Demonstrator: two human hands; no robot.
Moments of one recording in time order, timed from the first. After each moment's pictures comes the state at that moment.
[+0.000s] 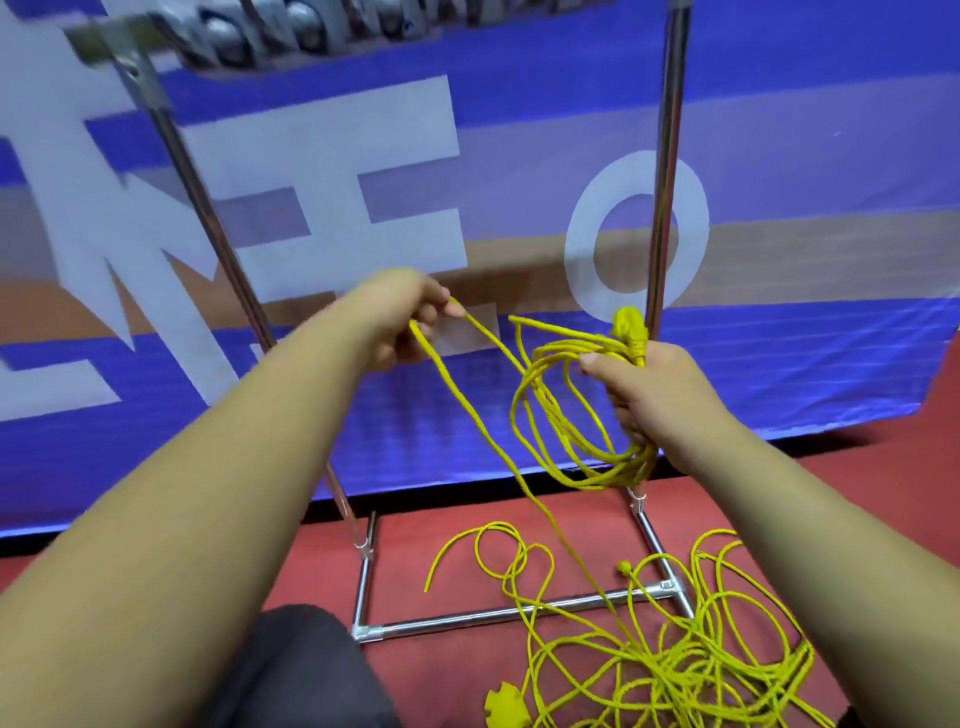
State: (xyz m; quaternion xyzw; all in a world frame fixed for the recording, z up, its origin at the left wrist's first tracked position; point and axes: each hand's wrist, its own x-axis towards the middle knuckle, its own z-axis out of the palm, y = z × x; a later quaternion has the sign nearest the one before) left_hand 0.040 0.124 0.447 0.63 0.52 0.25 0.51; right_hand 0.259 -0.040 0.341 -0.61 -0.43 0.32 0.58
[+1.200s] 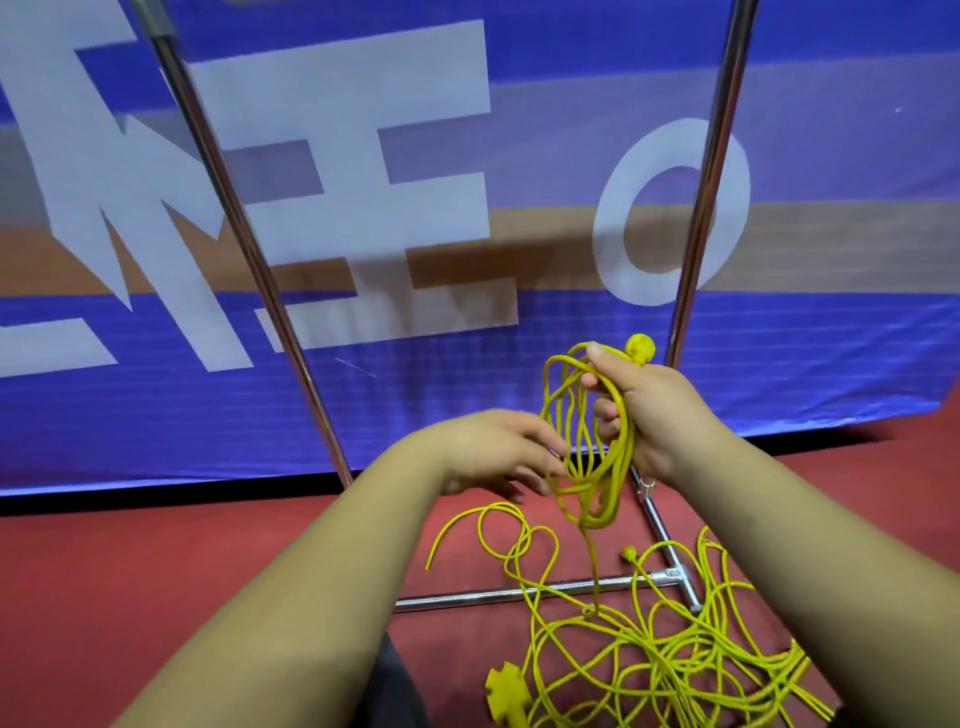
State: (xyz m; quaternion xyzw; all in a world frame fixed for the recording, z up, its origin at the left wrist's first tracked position) left_hand 0.042 0.074 0.298 0.70 0.39 0.00 0.60; right_hand 0.221 -0.009 0.311 -0.49 -0.26 0.51 0.65
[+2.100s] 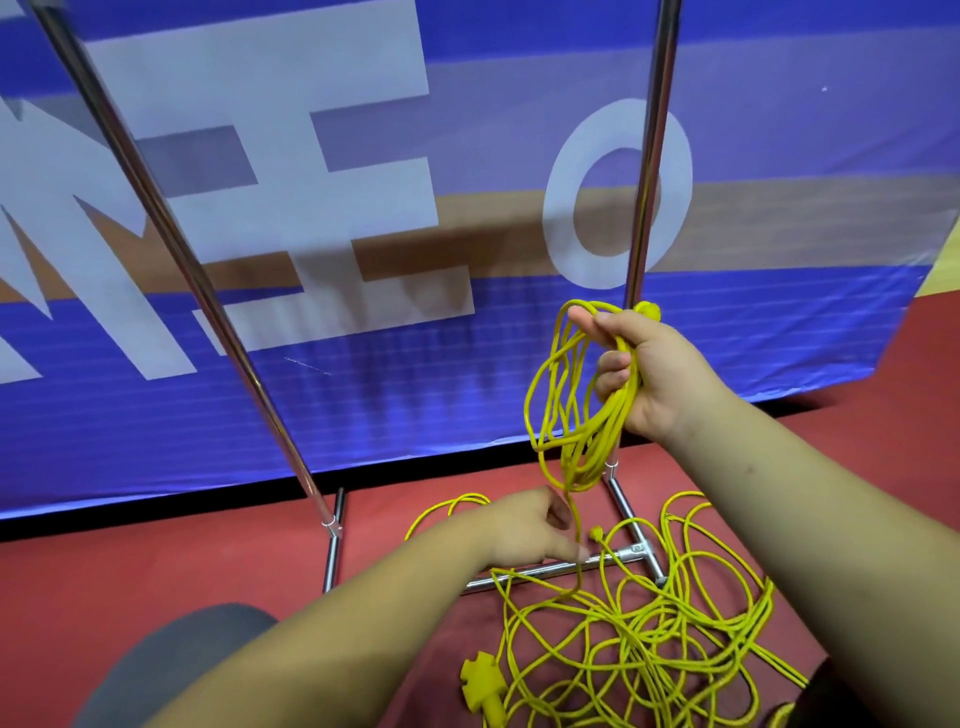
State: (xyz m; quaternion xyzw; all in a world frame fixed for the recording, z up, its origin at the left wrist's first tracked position) left_hand 0.087 0.023 0.190 0.81 0.35 -0.09 0.45; right_hand 0.265 -0.022 0.326 -0.41 -0.15 0.55 0.71
